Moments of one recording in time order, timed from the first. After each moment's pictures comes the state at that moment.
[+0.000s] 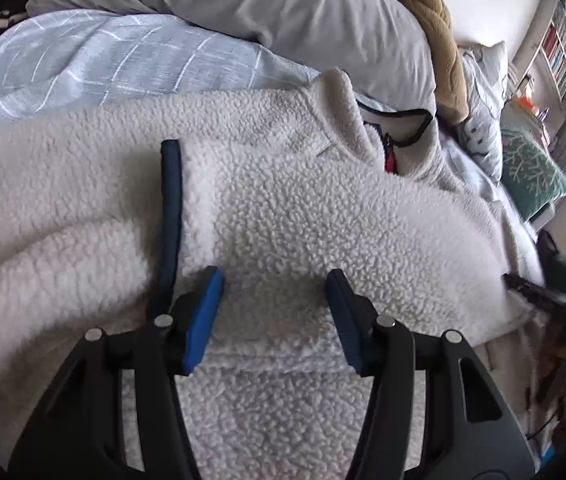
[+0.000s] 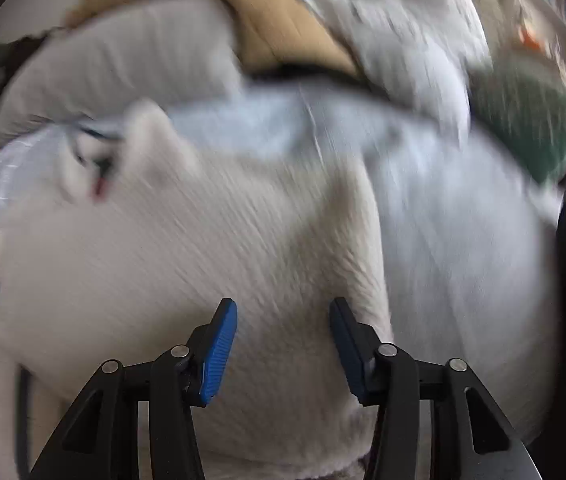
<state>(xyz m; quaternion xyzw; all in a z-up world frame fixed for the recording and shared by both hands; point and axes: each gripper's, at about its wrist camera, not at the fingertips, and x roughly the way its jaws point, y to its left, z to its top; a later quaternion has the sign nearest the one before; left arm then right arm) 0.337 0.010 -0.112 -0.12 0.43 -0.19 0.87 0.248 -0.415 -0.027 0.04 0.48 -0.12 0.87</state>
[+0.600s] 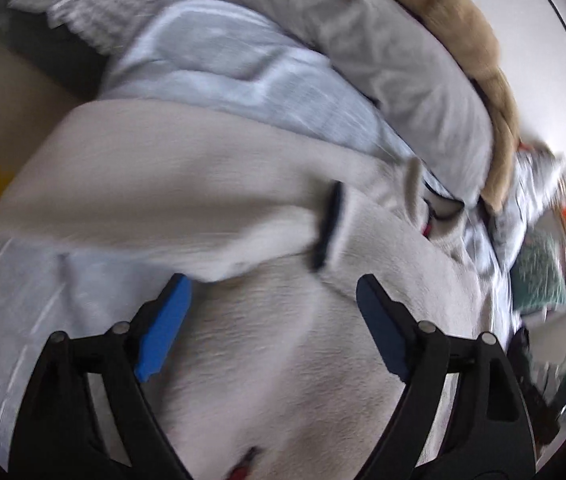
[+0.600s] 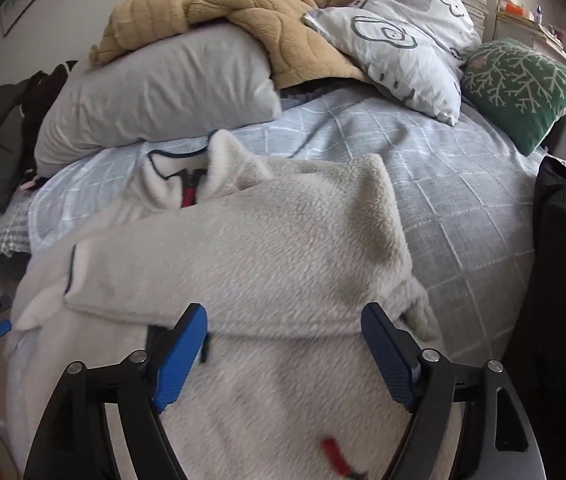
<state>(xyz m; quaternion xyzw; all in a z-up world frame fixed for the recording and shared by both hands) 0.259 0.153 -0.046 -0.26 0.46 -0.03 0.84 0.179 -0.350 0.075 0.10 0.46 -0.08 0.88</state>
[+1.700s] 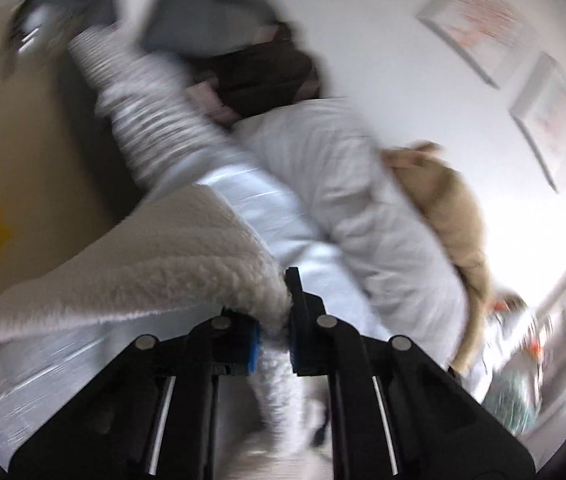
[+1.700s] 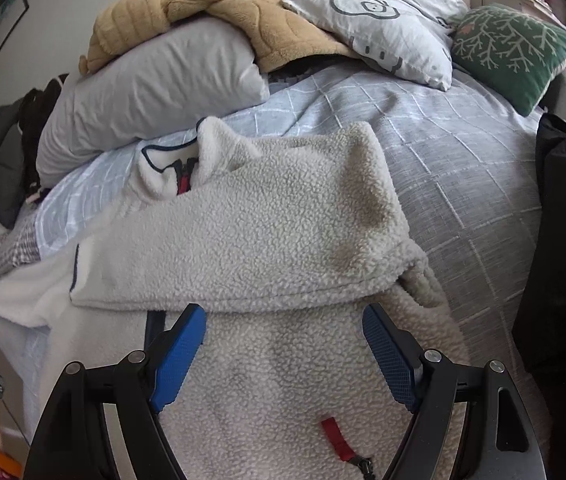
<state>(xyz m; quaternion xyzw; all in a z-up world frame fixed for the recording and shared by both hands) 0.266 0.239 0.012 -0.35 0.19 0.00 0.92 0.162 -0.369 0.056 0.16 0.47 -0.08 0.87</state>
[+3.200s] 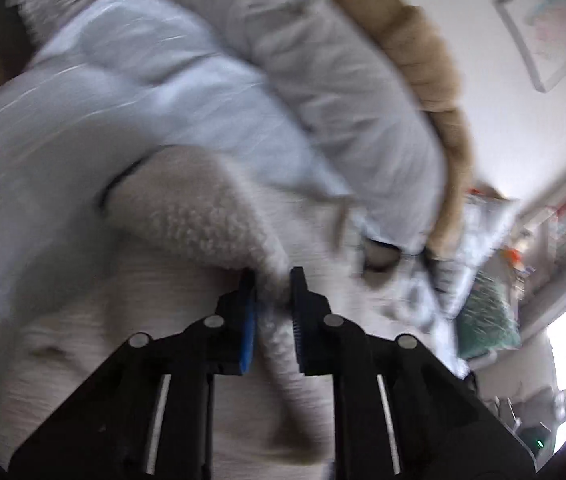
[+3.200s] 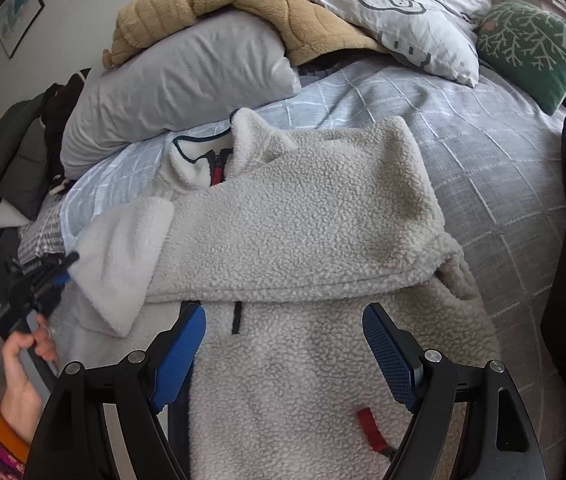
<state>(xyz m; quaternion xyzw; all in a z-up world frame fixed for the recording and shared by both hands) 0.315 0.073 -0.045 -0.34 0.37 -0.15 0.85 0.164 -0.349 0.057 0.17 0.47 -0.03 0.87</state>
